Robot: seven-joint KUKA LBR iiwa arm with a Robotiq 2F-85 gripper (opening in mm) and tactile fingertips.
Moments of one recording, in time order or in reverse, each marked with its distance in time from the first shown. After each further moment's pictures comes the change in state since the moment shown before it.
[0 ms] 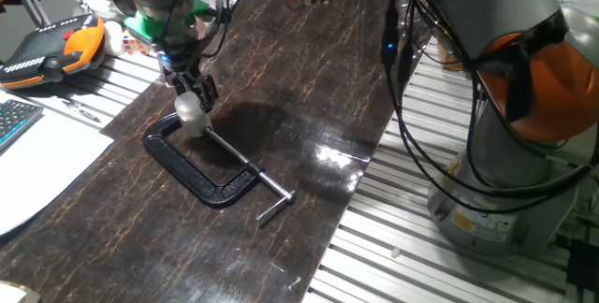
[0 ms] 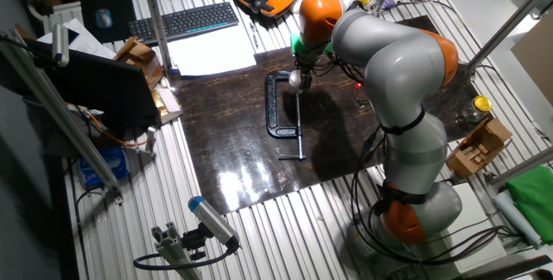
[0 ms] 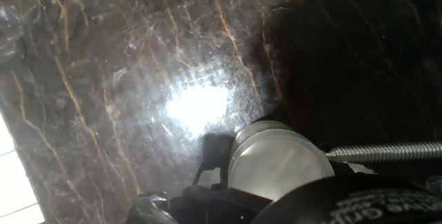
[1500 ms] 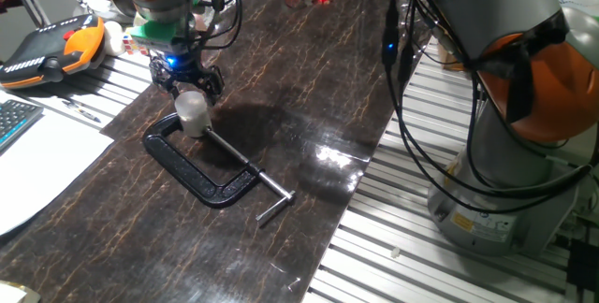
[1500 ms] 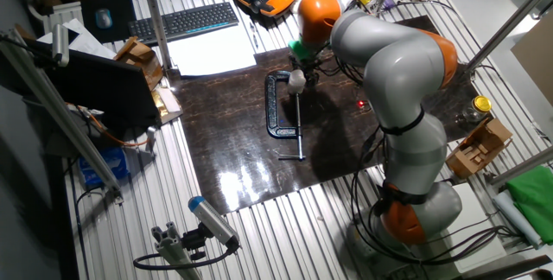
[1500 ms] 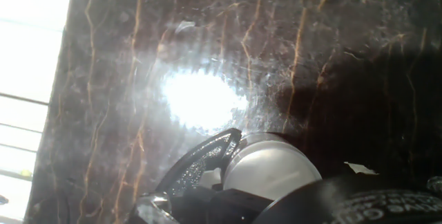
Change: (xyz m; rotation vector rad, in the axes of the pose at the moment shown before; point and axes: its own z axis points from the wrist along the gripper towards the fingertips) arm 0.000 0.004 0.000 -0.013 -0.015 -0.448
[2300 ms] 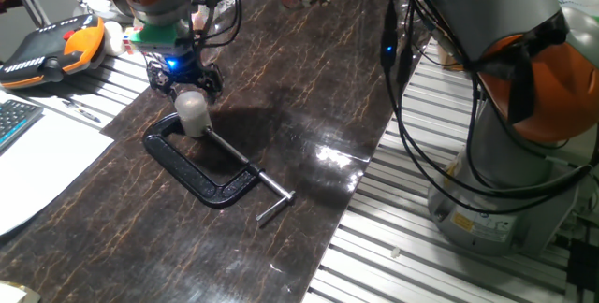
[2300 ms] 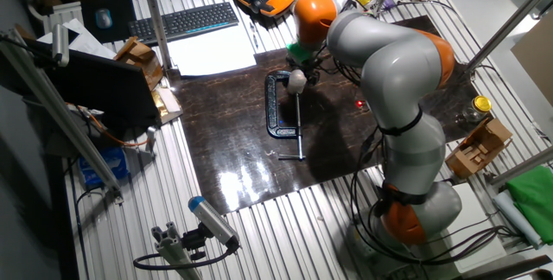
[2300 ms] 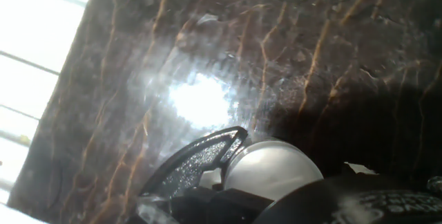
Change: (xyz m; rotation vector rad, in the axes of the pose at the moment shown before) arm 0.001 0.003 0.000 0.011 -0.031 -0.201
